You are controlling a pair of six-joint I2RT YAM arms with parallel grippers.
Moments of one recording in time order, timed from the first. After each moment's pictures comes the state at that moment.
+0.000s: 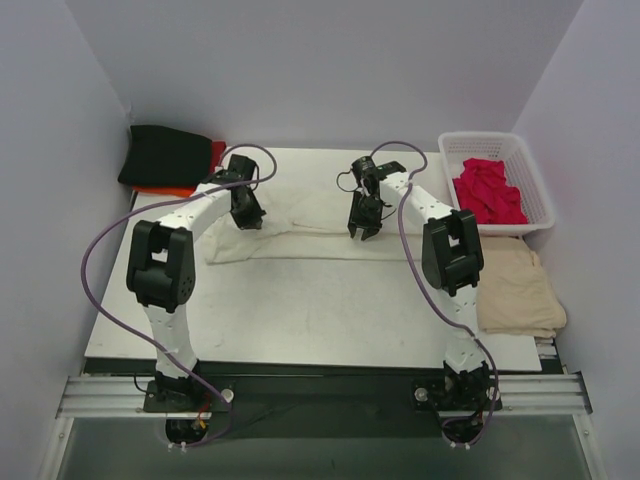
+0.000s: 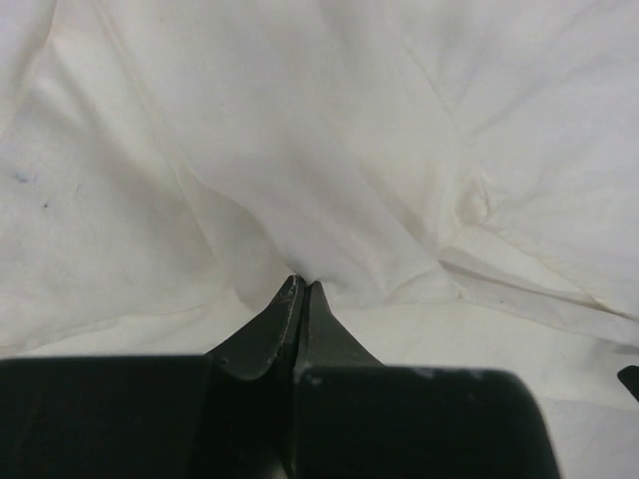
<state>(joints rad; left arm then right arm) -0.28 1.97 1.52 -0.67 -0.07 -0.73 0.41 2.22 1.84 -0.95 -0.01 0.58</state>
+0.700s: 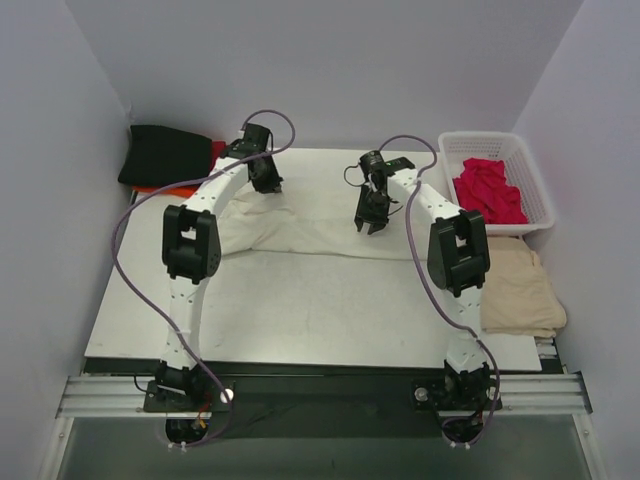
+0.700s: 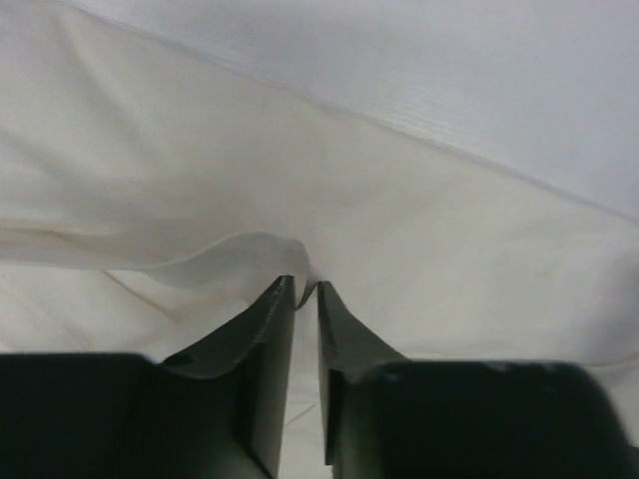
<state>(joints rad) -0.29 2.34 2.13 -0.72 0.03 -0.62 0.38 2.18 1.84 -0.95 0.02 0.58</state>
